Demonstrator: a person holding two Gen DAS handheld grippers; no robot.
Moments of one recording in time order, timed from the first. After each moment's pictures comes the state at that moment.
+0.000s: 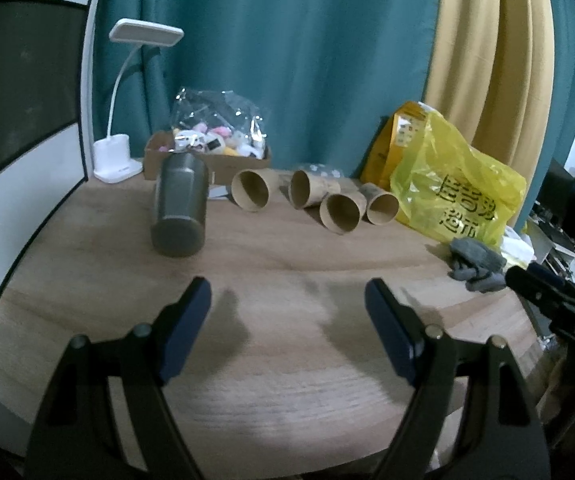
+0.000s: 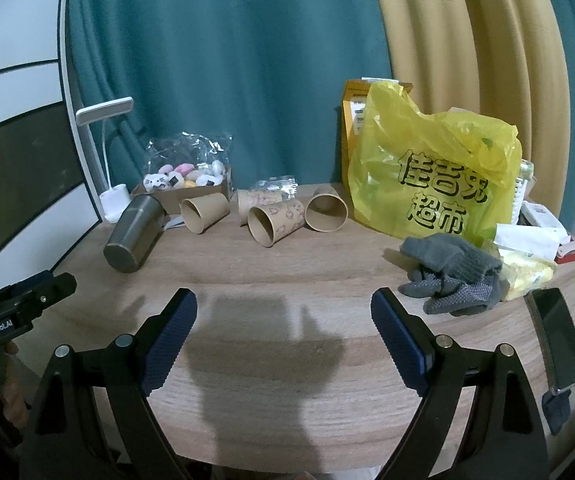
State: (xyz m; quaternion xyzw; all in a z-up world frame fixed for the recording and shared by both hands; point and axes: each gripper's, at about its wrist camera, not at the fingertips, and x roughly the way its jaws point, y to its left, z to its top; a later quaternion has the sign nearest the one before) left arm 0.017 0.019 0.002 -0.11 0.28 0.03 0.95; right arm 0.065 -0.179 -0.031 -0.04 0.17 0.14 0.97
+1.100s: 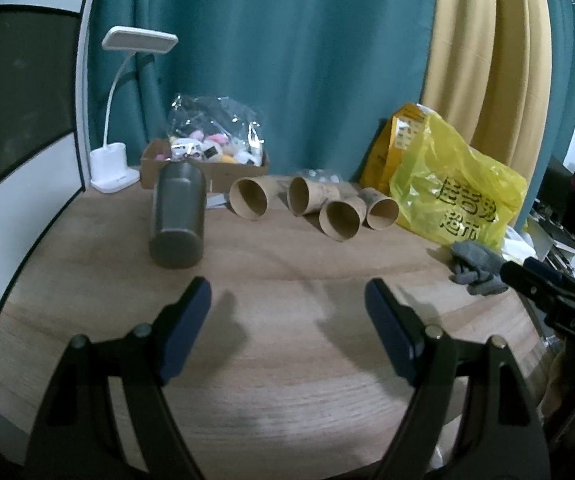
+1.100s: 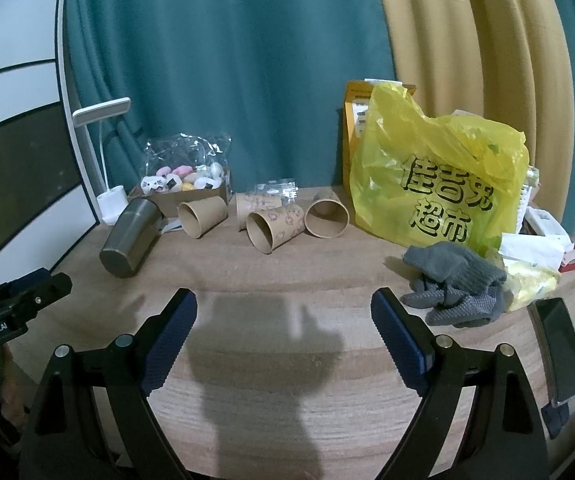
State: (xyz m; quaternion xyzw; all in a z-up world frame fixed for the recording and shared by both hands) left arm 0.026 0.019 0.007 -0.10 0.27 0.02 0.96; right arm 0.074 -0.178 -0.028 -0.04 0.18 0.14 0.97
